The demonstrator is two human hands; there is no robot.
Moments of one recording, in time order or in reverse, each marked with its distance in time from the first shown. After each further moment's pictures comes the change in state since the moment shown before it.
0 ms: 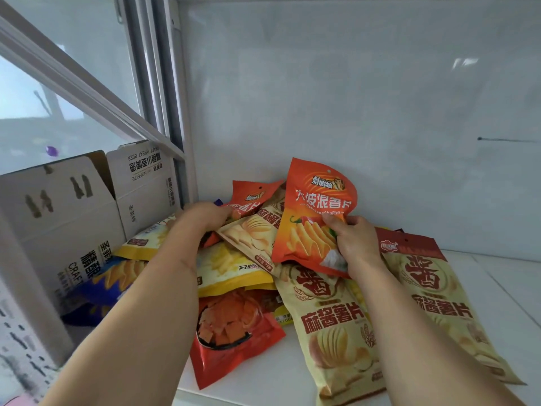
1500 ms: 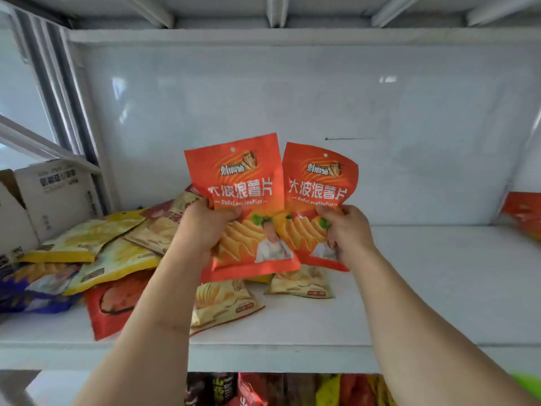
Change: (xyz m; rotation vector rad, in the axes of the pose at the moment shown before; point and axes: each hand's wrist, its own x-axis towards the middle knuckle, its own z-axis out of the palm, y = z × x) left_hand -0.260 0.128 0.076 -0.953 -0.019 0.335; right_hand -0.054 0.002 -0.231 0.207 0.169 0.014
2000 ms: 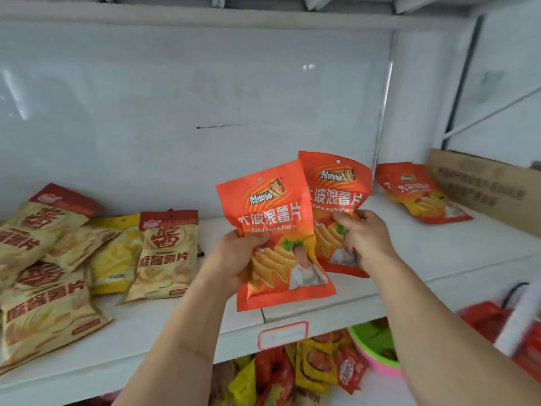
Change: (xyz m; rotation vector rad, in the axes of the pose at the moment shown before) left_hand -0.100 -0.031 0.274 -0.290 -0.492 -0.306; right_hand 0.024 0.022 -0.287 -0.038 0.283 0.048
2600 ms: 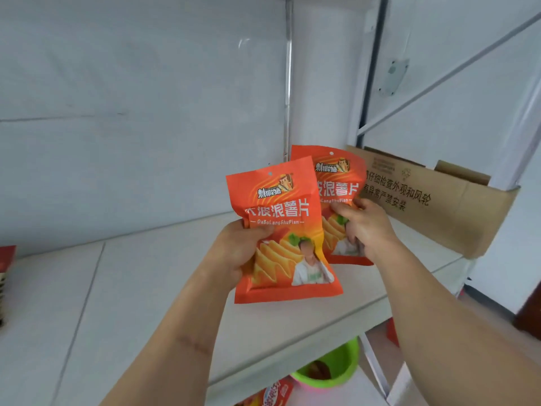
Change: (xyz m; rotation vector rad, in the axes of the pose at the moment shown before) left_hand 0.123 -0.043 0.242 0.127 -0.208 -0.012; right_hand 0.180 -0.001 -0.191 -0.091 0.095 -0.033
